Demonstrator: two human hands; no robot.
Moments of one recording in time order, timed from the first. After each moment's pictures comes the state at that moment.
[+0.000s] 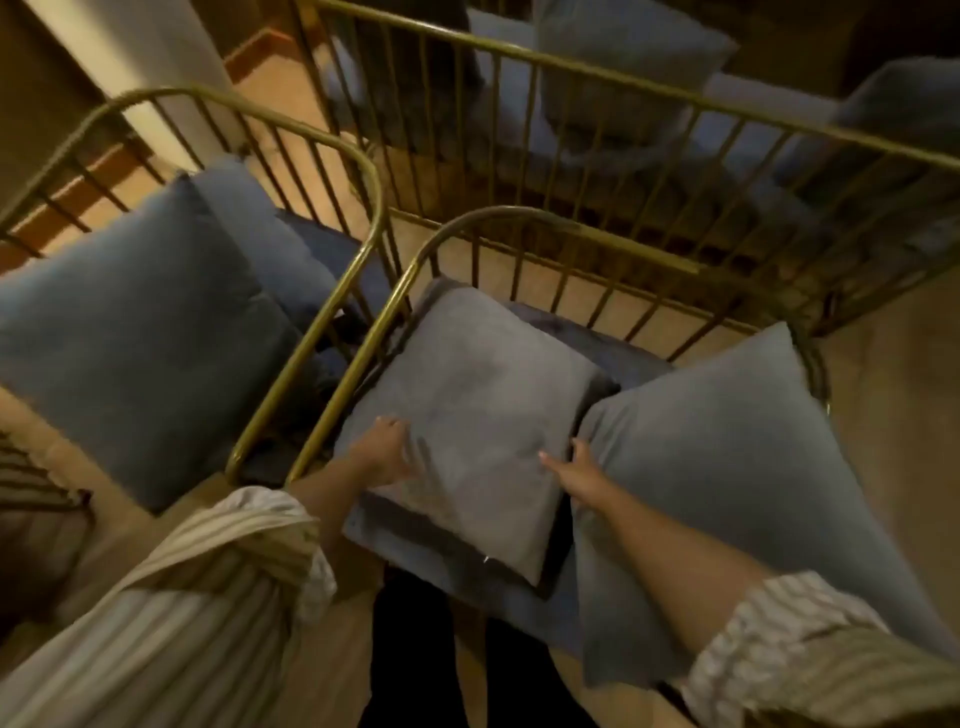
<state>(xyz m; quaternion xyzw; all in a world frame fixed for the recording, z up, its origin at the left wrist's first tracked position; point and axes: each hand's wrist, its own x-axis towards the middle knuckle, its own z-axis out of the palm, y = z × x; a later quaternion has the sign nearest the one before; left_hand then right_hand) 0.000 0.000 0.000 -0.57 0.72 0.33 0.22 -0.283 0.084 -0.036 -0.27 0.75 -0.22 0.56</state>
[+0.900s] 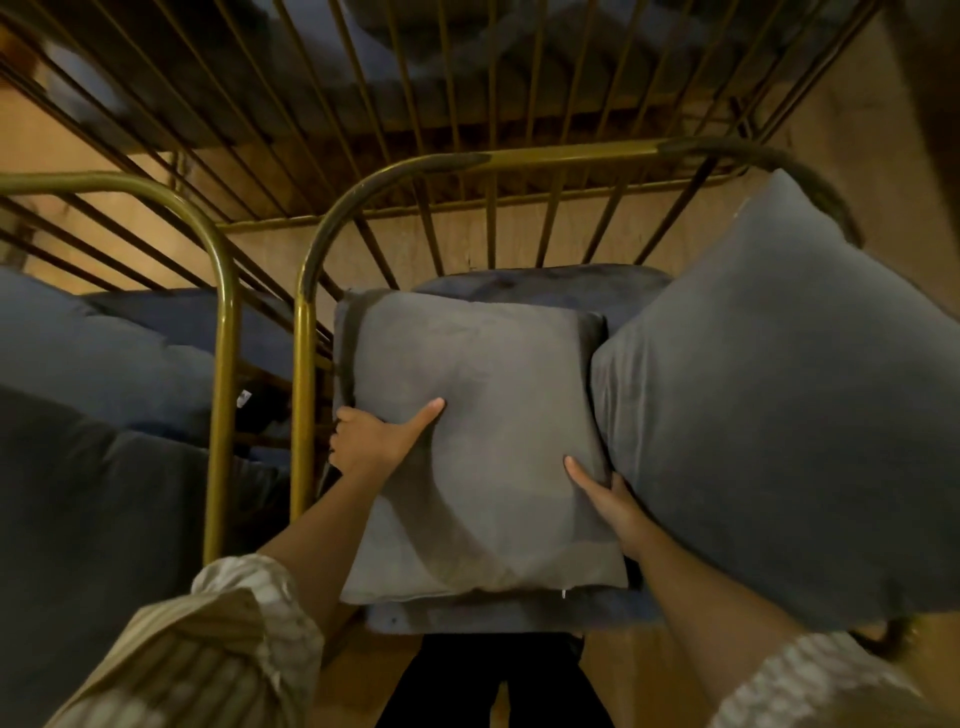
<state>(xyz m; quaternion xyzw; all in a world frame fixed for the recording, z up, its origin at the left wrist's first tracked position) -0.051 -0.130 -0.075 -0.76 0.55 0.34 0.07 -0.244 0.110 -0.156 0.10 0.77 -0.36 0.52</state>
